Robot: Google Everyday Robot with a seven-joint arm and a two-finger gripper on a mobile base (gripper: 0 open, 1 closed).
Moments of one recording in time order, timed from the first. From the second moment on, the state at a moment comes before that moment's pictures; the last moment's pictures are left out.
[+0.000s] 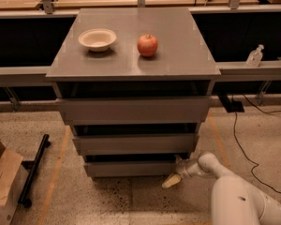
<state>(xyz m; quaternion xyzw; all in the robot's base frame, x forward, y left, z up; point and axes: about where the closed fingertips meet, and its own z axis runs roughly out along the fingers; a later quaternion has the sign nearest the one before) 0.655 -0.166 0.183 -0.48 0.79 0.25 0.29</state>
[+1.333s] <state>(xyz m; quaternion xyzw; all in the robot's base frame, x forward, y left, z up) 0.636 -0.169 0.193 -0.47 0.80 0.26 0.27</state>
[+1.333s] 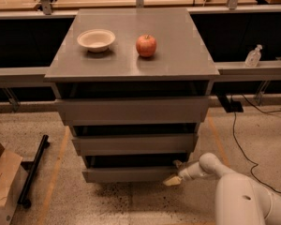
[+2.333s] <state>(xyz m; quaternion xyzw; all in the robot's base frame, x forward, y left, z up) 0.634 -0.166 0.199 -0.47 0.80 0.26 0.27</state>
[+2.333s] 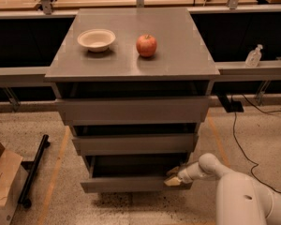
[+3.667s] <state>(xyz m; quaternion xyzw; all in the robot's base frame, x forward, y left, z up) 0.583 -0.169 0.193 -0.43 0.83 0.31 0.19</state>
